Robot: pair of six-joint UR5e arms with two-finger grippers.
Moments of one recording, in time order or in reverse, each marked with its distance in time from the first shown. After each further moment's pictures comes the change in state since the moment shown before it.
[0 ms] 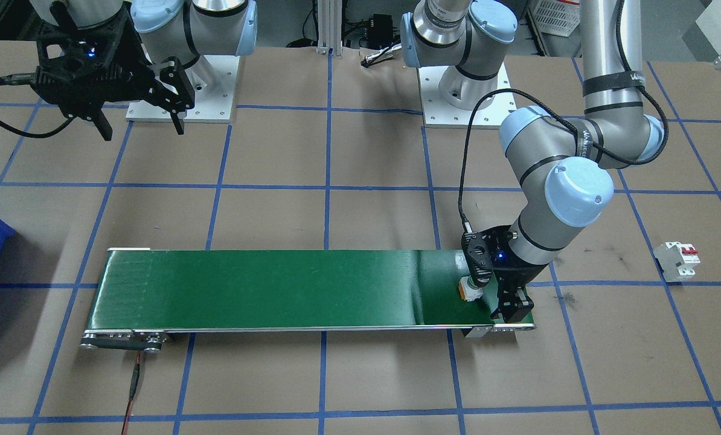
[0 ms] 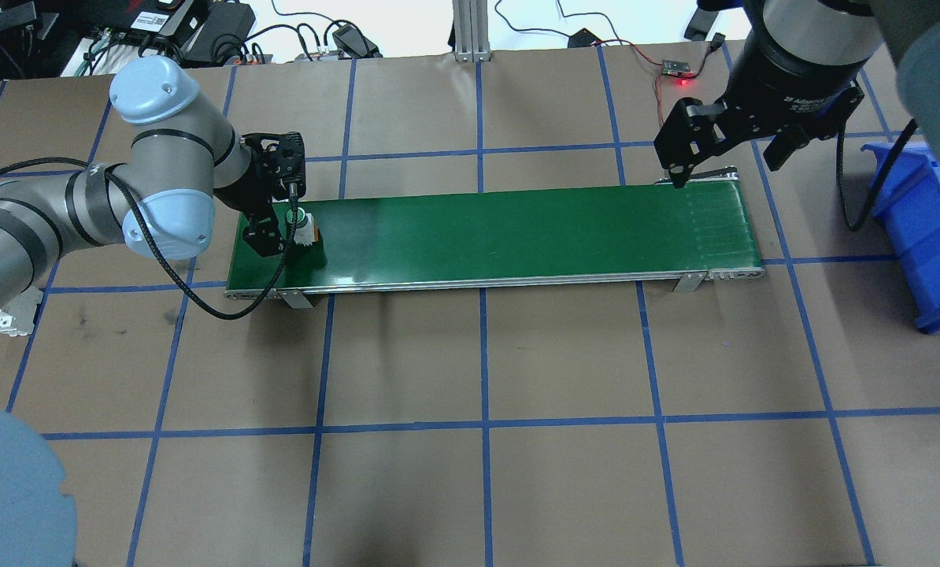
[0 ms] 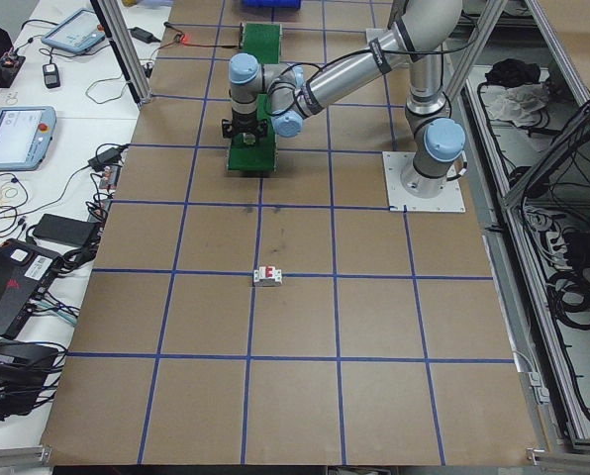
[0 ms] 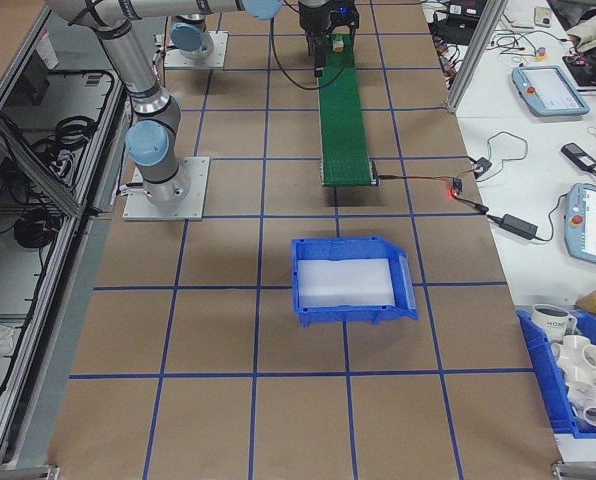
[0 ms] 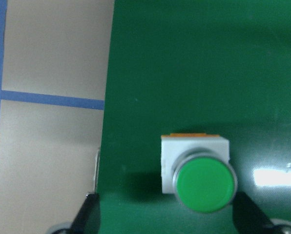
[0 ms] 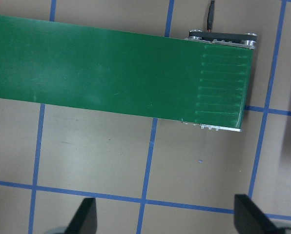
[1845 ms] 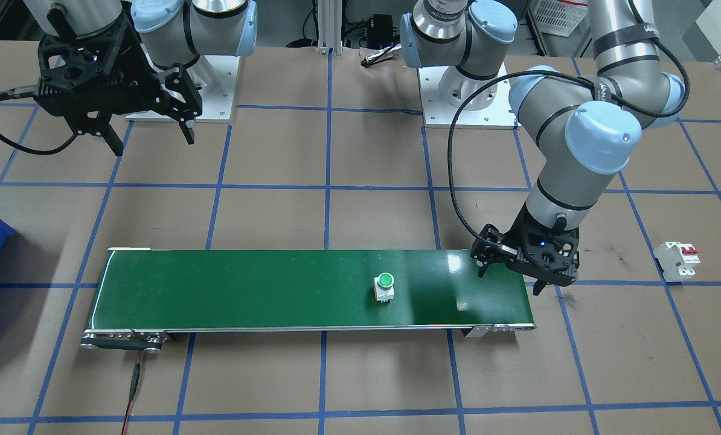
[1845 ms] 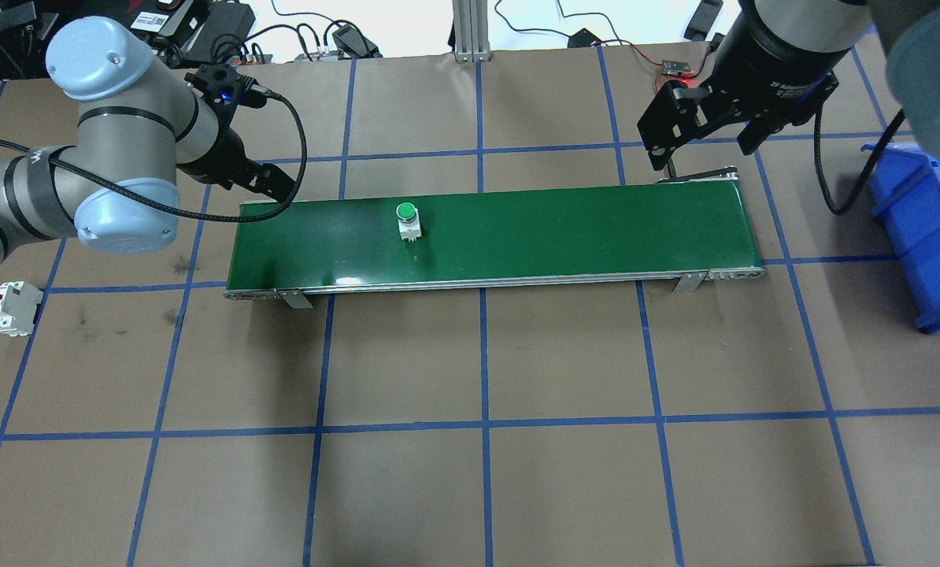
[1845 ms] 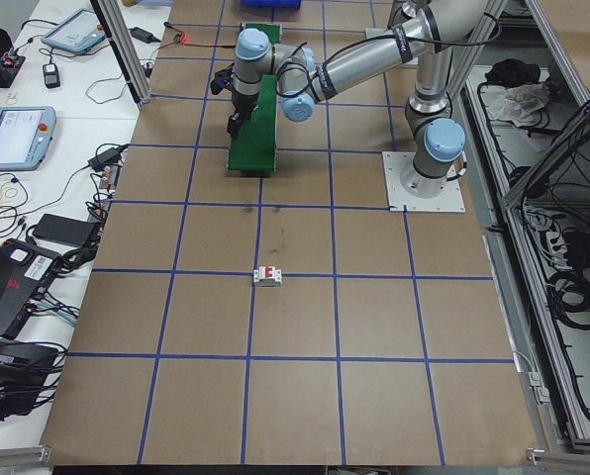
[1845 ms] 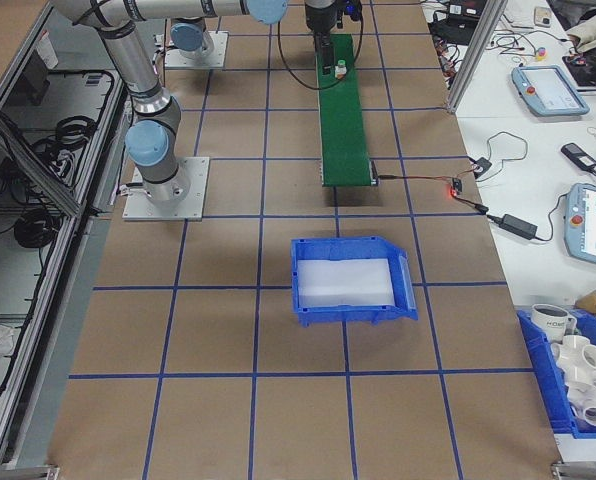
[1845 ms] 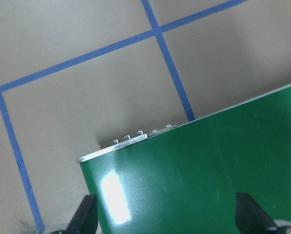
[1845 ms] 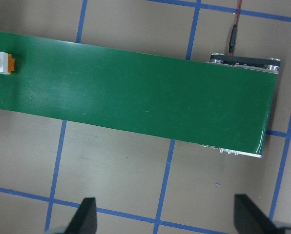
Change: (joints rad) left arm 0.009 0.128 0.001 -0.001 0.006 -1.112; right arm -0.014 0.025 -0.006 -0.056 0.086 -0.045
